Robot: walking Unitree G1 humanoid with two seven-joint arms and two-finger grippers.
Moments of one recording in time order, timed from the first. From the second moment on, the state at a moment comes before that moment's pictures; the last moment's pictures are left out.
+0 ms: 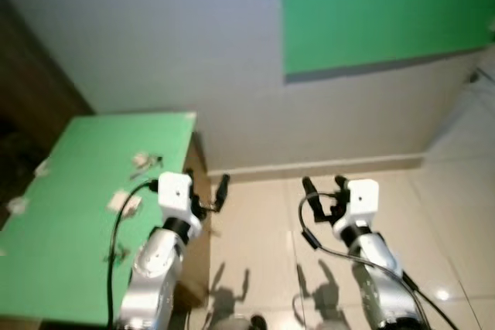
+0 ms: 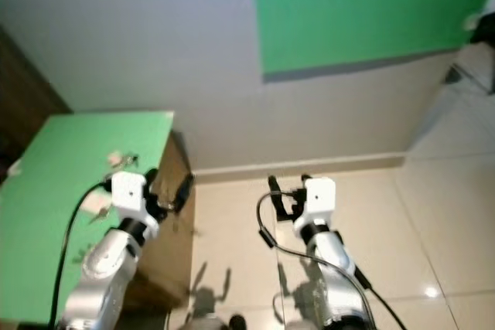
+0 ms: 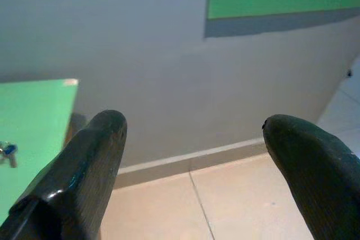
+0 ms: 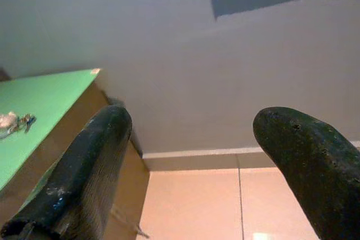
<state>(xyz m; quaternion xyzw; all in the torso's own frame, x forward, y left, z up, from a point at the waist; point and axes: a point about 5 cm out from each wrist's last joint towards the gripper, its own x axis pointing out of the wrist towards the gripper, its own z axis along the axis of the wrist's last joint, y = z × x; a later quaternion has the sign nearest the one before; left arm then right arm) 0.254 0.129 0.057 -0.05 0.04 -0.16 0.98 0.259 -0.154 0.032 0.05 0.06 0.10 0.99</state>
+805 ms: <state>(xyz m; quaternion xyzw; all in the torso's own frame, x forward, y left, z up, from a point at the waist) 0.247 0.135 0.047 -0.05 0.04 -0.14 0.99 0.264 -0.166 0.043 0.04 0.04 0.09 0.99</state>
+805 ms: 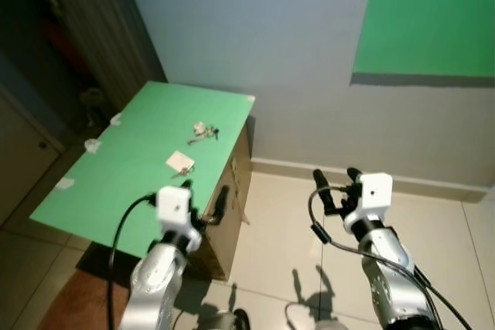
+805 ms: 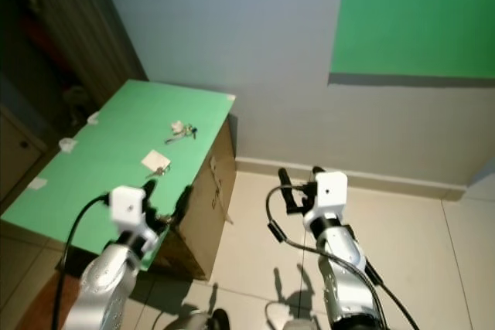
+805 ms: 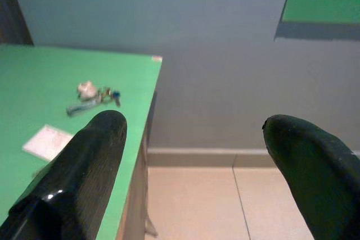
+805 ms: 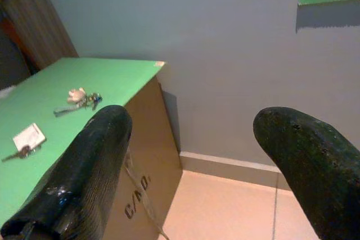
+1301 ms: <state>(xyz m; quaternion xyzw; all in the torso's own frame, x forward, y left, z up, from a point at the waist) 0.259 0.130 0.059 0.01 0.02 -0.17 0.99 0.256 -0.162 0.032 0.04 0.07 0.09 0.99</state>
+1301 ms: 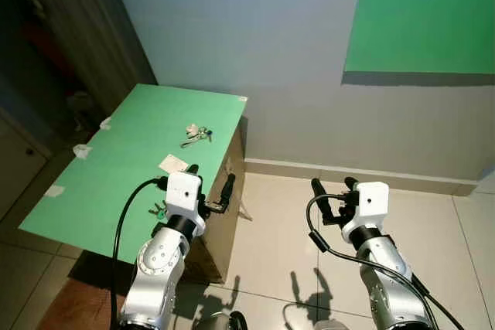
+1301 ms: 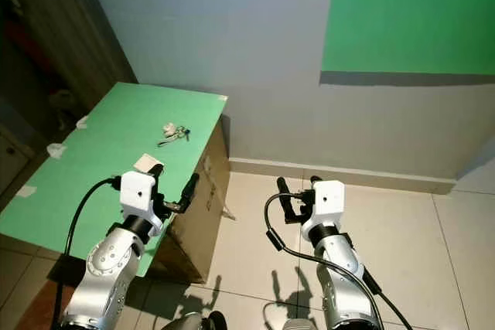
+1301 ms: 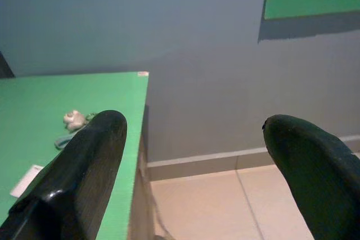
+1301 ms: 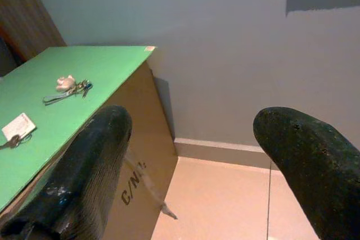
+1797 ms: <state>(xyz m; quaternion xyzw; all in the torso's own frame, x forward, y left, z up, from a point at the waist) 0.262 0.119 0.063 0.05 0.02 -0.21 0.98 0.251 -0.159 0.026 0.04 0.07 0.09 0.99</state>
